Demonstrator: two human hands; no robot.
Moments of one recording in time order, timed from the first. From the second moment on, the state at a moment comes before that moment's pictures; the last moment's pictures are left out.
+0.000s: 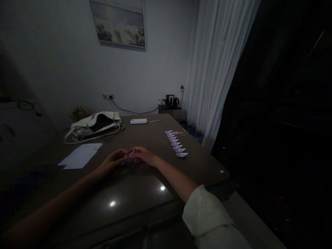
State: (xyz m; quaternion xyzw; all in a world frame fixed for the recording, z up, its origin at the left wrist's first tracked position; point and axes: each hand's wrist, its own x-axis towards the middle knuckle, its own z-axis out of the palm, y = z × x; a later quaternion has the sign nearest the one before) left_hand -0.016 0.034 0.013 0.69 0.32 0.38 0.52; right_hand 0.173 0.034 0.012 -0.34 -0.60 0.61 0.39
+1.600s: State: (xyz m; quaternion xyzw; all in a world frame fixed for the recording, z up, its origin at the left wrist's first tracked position) left_hand -0.019 0.045 0.003 0.60 0.32 0.40 0.62; right_hand 0.164 0.033 -0.005 -0.35 -0.72 0.38 0.47
